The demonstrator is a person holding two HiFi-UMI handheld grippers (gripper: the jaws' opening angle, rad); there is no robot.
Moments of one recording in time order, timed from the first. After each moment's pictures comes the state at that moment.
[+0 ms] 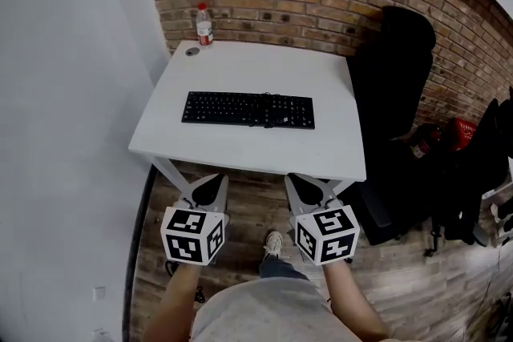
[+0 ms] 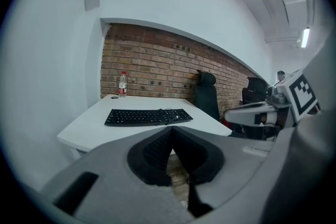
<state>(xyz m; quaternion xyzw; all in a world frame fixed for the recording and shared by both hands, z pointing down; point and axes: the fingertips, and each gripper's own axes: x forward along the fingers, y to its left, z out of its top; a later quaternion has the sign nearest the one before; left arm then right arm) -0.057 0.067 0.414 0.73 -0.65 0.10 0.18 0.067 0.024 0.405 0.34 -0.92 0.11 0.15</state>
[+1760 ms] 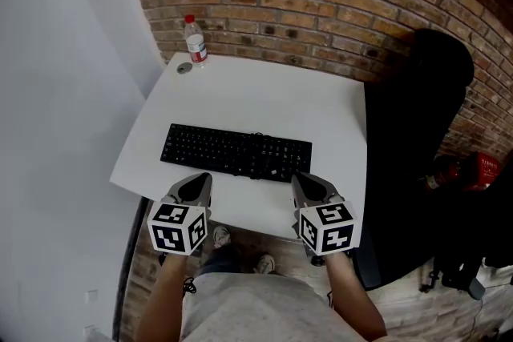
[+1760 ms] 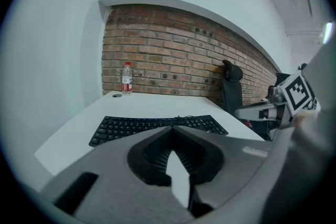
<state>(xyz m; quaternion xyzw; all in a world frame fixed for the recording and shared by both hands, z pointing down) -0.109 -0.131 0.445 0.68 -0.69 0.12 0.22 0.064 -0.215 0.447 0.30 -0.92 0.14 0.18</state>
